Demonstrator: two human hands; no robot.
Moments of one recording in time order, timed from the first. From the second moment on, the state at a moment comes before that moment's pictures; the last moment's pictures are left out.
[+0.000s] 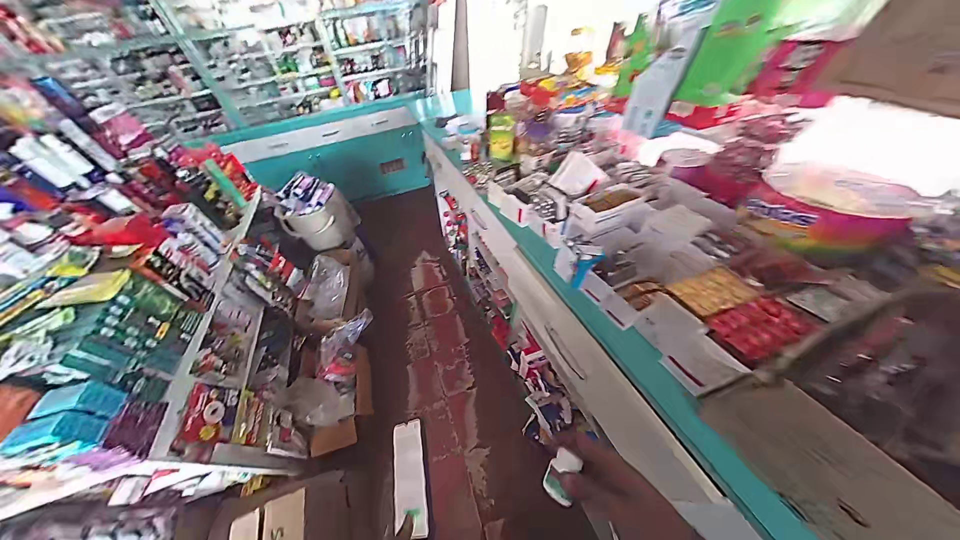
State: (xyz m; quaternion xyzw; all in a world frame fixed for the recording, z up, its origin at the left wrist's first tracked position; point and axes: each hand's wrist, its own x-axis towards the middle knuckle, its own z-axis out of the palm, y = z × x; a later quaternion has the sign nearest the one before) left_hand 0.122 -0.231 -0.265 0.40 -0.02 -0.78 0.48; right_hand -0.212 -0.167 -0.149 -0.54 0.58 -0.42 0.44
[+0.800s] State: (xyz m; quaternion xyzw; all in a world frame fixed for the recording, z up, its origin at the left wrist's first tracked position) left_hand -0.002 -0.839 -0.181 0.11 -0.14 -0.80 0.57; right_hand -0.253 -0.889 -0.196 -0.52 0.49 -0.45 0.53
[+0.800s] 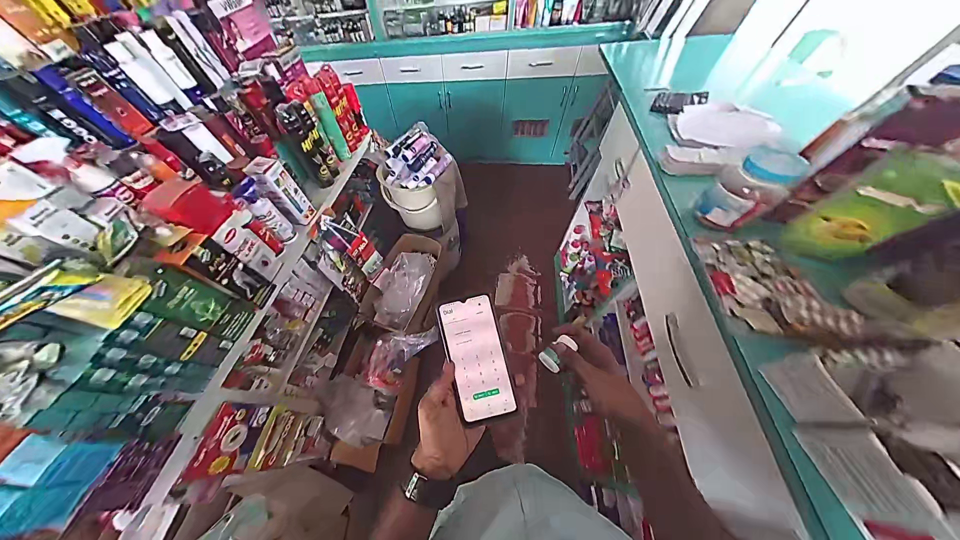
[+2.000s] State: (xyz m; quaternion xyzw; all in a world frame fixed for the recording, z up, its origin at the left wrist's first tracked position) left_hand -0.193 -1.845 -0.131 0.03 -0.15 -0.79 0.60; right_hand -0.356 -1.925 -0.067 -0.64 0.29 -0.54 0.45
